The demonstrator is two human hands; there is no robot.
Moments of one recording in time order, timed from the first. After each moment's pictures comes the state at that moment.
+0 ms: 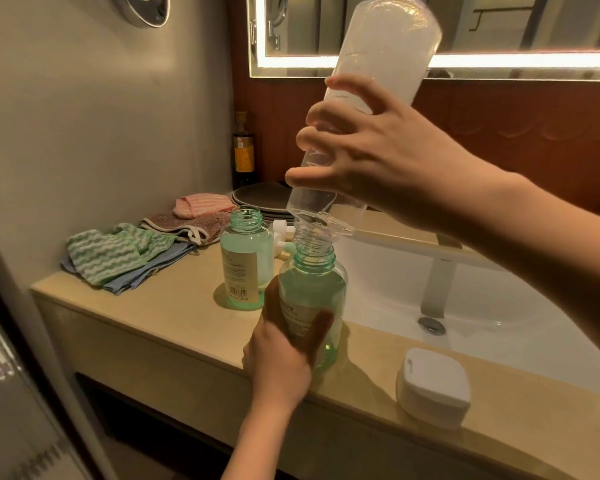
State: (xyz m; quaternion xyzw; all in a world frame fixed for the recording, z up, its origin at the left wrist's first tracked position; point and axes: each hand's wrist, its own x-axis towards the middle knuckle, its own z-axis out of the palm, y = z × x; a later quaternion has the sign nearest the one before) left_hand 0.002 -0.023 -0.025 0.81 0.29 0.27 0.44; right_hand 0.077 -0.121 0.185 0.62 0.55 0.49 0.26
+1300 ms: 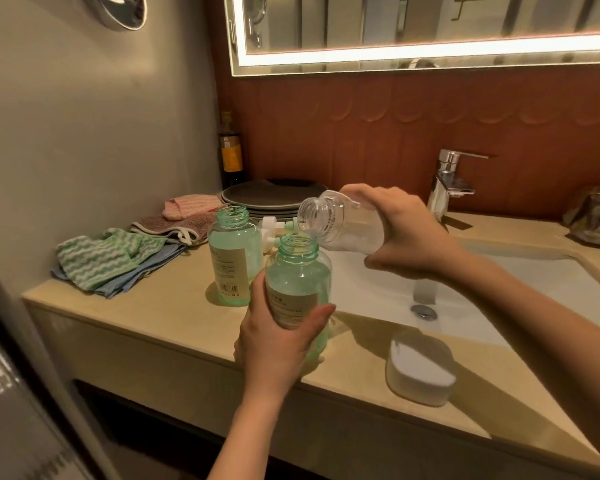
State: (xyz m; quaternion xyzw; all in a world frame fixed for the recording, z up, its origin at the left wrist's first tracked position) left_hand 0.002 -0.029 -0.017 0.78 0.21 0.39 0.45; right_hand 0.129 -0.157 0.096 0.85 0.45 0.21 -0.17
